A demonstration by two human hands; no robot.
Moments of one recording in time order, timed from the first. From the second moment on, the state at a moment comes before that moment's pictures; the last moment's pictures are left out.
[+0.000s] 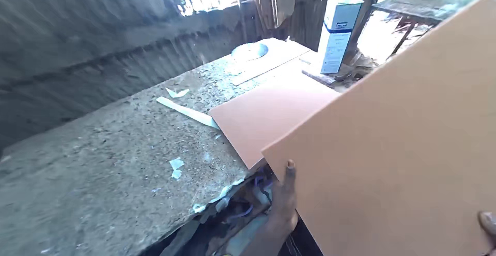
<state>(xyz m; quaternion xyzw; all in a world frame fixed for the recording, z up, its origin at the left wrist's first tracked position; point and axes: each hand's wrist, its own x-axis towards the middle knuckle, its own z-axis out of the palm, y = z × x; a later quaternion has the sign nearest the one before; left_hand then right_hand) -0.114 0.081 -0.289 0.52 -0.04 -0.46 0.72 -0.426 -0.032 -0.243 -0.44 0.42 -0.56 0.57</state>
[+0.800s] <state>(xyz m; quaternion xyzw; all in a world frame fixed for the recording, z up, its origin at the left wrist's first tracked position) -0.046 0.136 -0.367 0.51 0.08 -0.49 0.70 -0.374 -0.007 -0.317 -0.35 0.56 -0.52 0.54</state>
